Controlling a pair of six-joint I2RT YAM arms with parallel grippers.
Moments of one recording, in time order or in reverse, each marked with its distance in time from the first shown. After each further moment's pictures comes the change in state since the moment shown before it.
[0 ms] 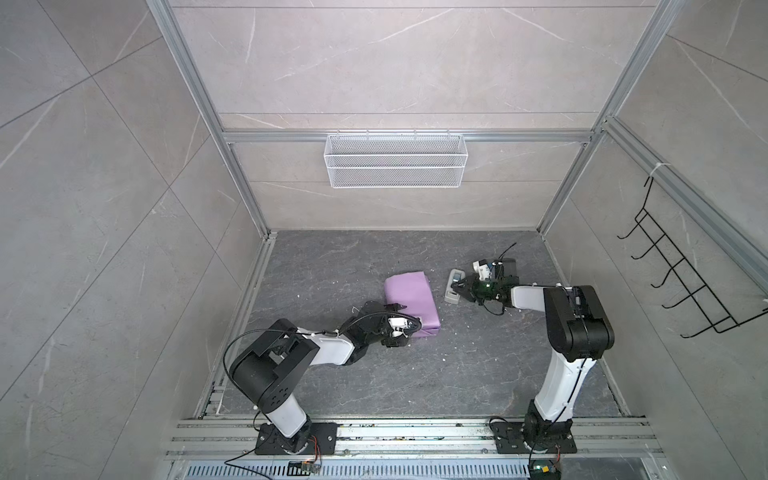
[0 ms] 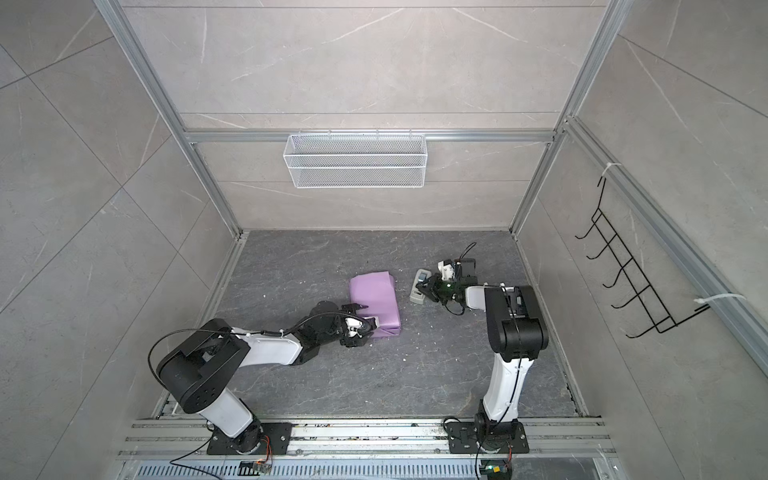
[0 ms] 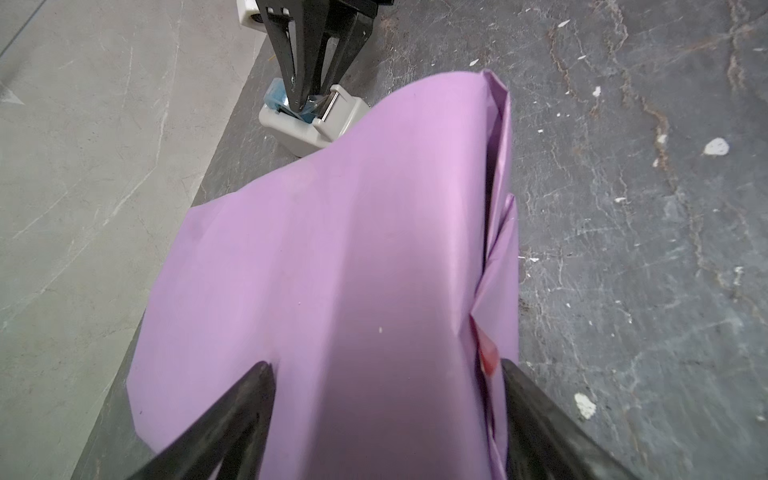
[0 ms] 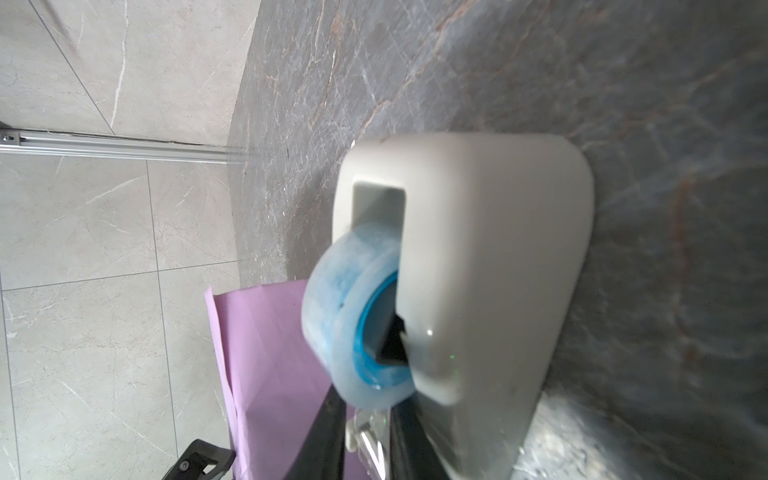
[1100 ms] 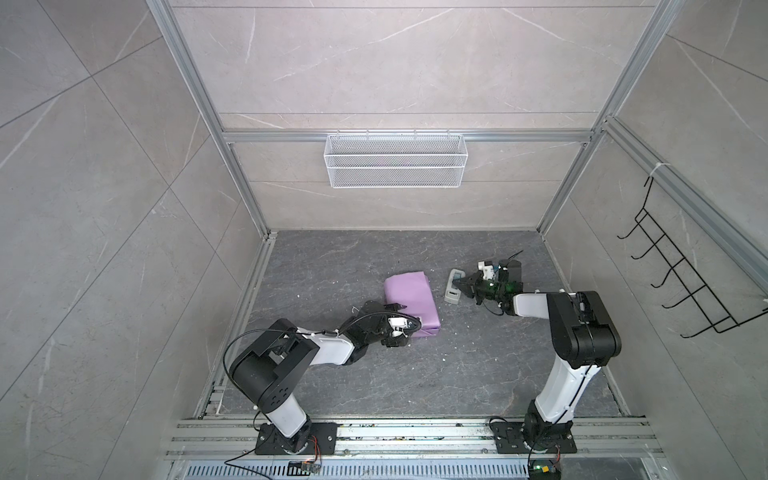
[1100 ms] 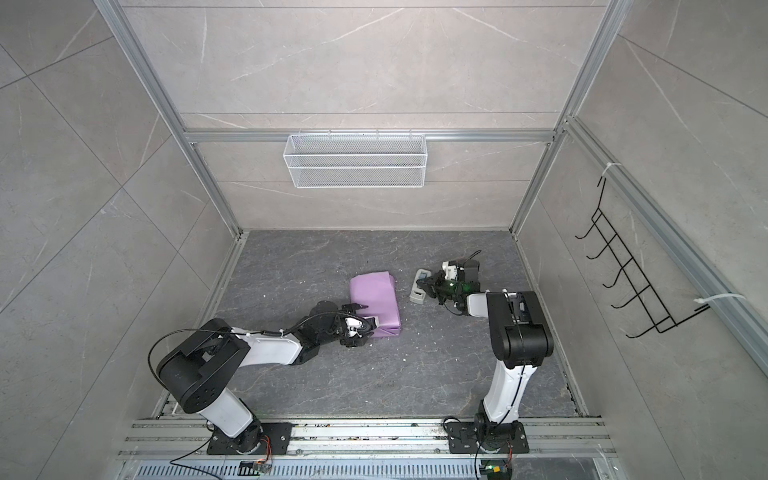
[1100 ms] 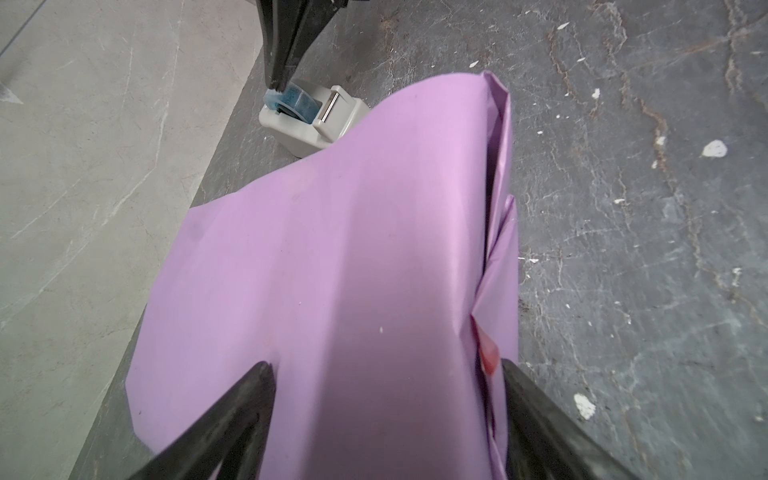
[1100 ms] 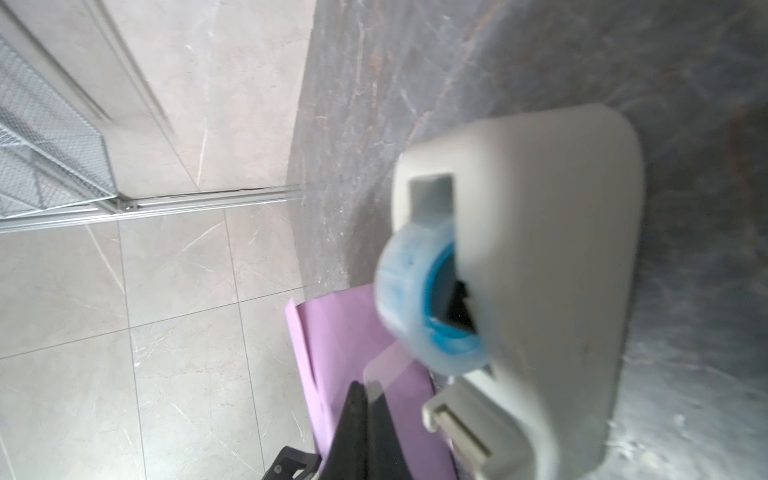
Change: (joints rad) left arm 0.000 0.000 0.000 0.000 0.005 -0.003; right arm 0.004 -0.090 -0.123 0.268 -0.026 0.342
